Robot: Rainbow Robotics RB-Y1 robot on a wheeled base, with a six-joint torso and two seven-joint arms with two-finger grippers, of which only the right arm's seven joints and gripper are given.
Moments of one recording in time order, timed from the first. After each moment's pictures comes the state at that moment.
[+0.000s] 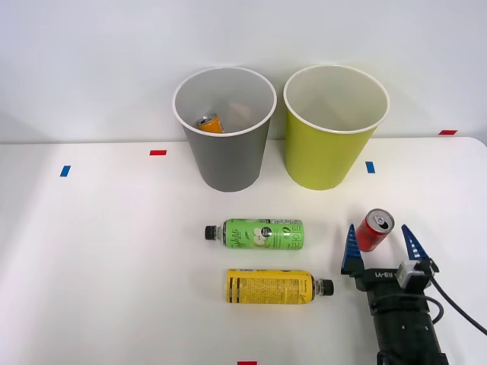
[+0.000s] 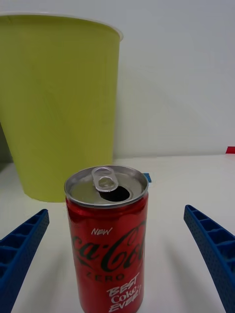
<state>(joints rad) 0.28 -0.15 0.17 -1.45 -0.28 -0.62 1.70</state>
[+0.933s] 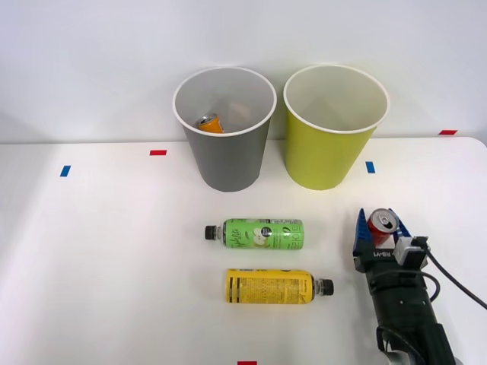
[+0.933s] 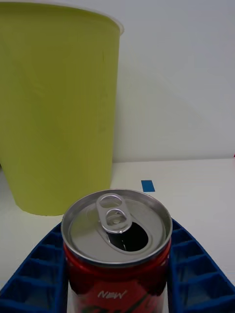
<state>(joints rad) 0.21 -0.17 0.15 -1.45 -0.30 -0.53 1.70</state>
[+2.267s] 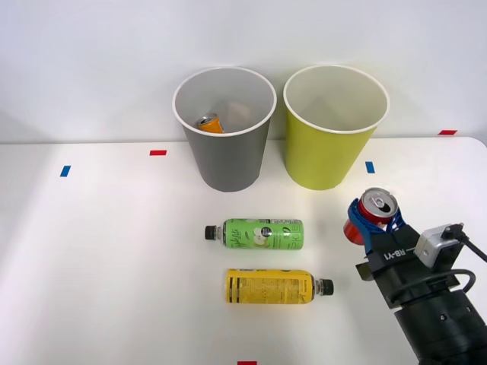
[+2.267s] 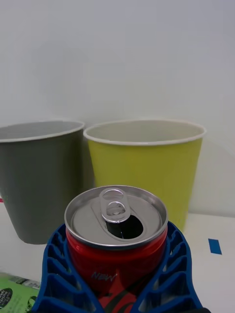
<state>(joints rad) 0.49 -0.43 0.27 -2.15 -0.28 -0.23 1.59</state>
